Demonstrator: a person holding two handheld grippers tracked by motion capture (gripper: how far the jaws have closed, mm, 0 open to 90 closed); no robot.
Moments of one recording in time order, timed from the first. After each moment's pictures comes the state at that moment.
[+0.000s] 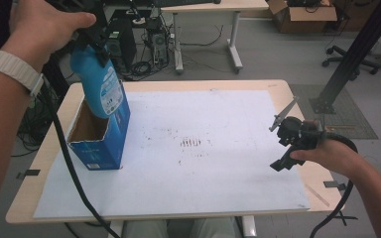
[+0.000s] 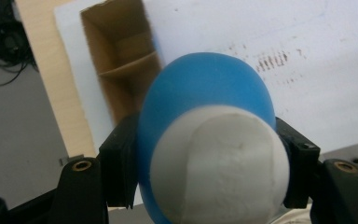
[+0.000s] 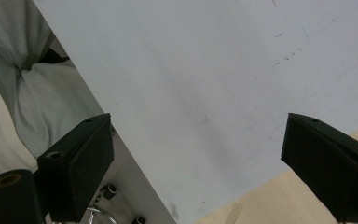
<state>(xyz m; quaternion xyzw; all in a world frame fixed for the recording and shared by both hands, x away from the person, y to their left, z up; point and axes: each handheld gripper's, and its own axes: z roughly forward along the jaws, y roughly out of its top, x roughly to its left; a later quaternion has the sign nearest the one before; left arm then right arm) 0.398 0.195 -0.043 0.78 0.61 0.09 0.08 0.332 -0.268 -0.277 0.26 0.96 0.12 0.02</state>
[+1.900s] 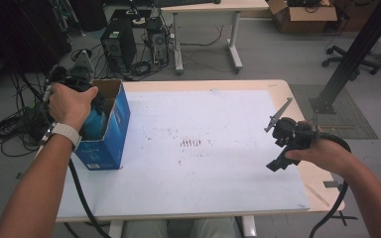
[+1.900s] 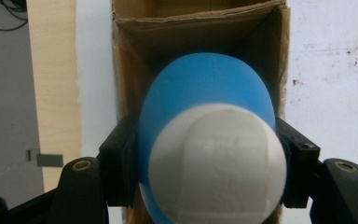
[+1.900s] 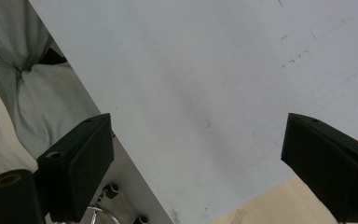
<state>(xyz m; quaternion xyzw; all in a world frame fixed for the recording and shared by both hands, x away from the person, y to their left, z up) 0.424 0.254 -0.238 0.70 0.70 0.11 0.06 0.337 -0.262 -0.284 0.26 0.96 0.12 0.01</state>
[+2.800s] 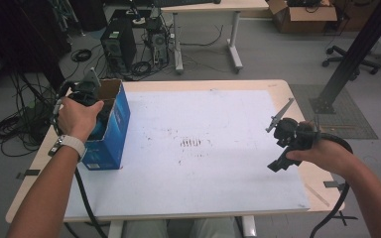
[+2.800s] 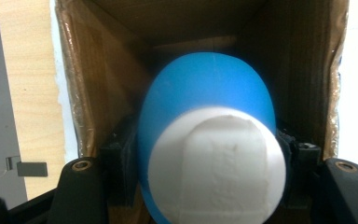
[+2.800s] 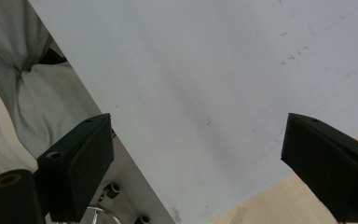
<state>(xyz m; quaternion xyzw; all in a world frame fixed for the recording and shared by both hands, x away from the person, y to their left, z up) 0.425 0.256 -0.275 0.71 0.69 0.10 0.05 0.336 -0.263 -0.284 0.26 0.96 0.12 0.01</state>
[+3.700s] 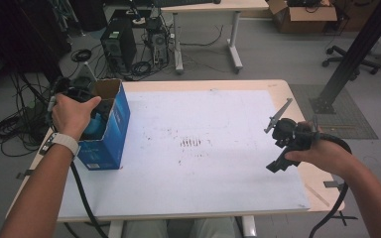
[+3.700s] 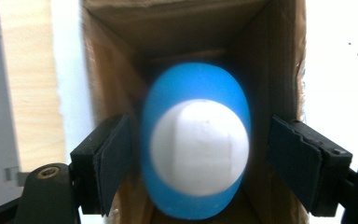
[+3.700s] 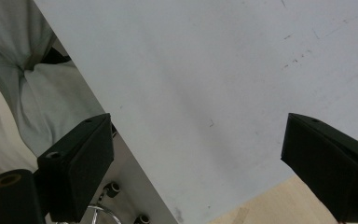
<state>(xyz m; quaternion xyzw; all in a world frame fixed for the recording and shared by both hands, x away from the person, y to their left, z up) 0.421 0.261 -0.253 0.72 0.68 0.10 0.08 0.333 -0.259 -0.281 0.26 0.96 0.11 0.01</state>
